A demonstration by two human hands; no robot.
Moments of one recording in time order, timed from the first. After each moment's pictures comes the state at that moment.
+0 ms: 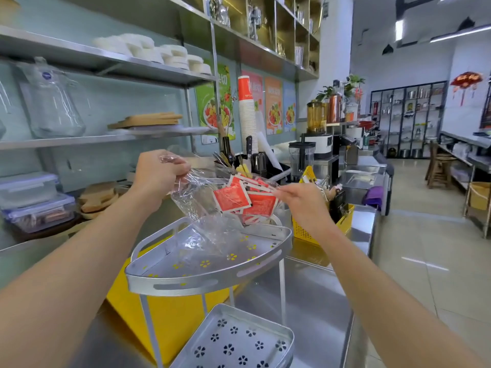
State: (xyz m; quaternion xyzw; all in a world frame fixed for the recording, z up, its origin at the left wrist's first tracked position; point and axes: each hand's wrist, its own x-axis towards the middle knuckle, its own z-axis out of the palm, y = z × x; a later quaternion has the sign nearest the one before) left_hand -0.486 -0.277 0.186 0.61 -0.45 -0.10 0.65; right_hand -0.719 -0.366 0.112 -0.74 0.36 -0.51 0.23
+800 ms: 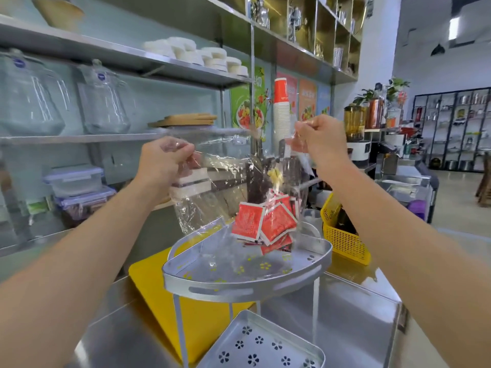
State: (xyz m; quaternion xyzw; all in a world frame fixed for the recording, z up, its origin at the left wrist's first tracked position) left_hand -0.451 -0.244 0.204 0.55 -0.45 -0.11 0.70; right_hand -0.662 -0.373 0.224 -0.64 0.28 -0.63 0.33
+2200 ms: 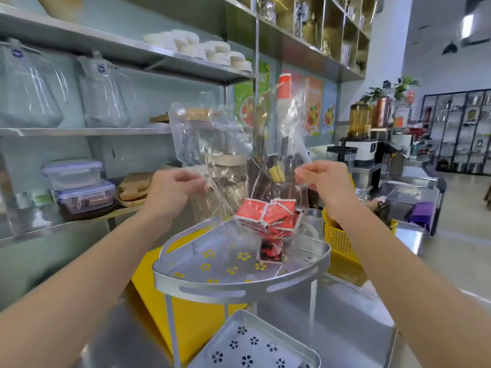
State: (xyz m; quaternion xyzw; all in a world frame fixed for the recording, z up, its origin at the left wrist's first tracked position) left_hand -0.462 -0.254 0.154 0.61 -0.46 -0.09 0.64; right_hand -0.682 -0.397 0.155 -0.67 0.29 -0.55 0.40
